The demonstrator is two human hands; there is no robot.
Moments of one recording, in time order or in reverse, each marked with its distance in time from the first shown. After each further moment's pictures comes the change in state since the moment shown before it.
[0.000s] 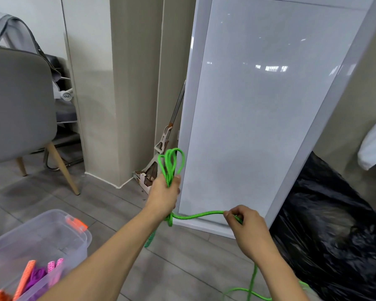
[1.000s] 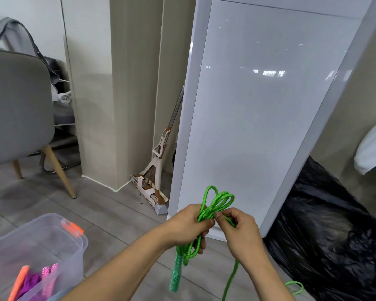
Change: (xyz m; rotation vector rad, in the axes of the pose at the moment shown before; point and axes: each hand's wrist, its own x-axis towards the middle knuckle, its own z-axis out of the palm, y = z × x) left_hand -0.045 0.008 0.028 0.108 -0.720 -0.028; right_hand -0.004 -0.016 0.012 0.278 0.050 -0.024
